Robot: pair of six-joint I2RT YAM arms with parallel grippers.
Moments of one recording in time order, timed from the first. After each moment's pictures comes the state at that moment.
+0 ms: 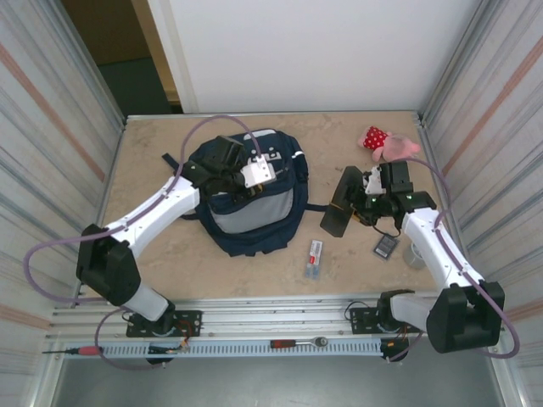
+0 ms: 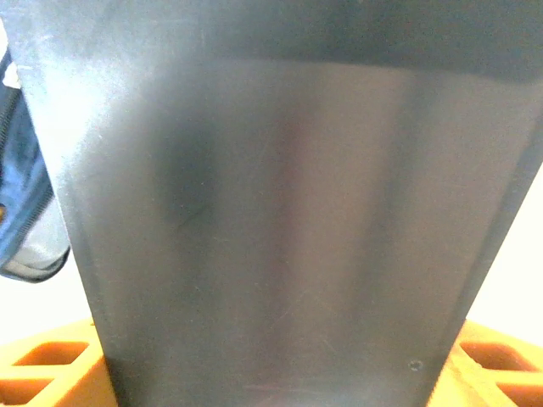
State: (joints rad) left arm -0.58 1.53 1.32 -0.62 0.22 0.65; right arm 0.14 1.16 0.89 -0.69 -0.55 0.64
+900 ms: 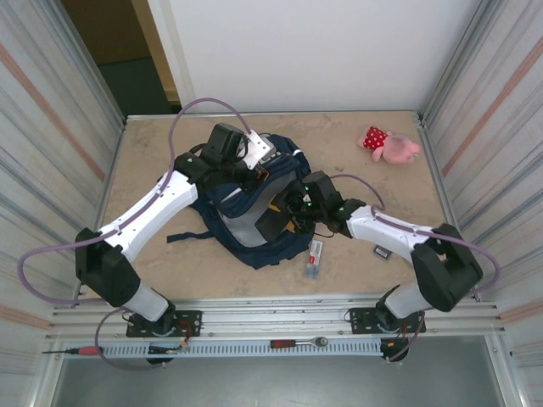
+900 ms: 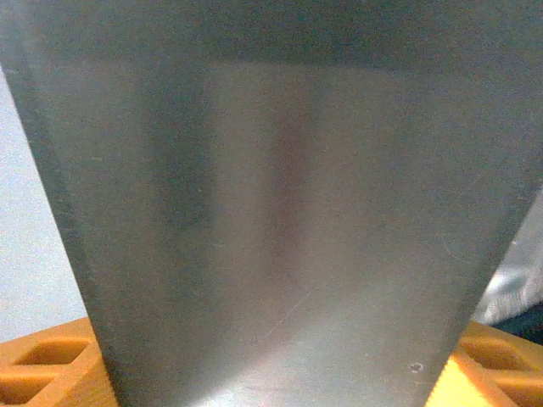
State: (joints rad) left arm -0.60 1.53 1.44 -0.66 0.23 0.18; right arm 0.67 1.50 0.85 -0.08 -0.34 1.42
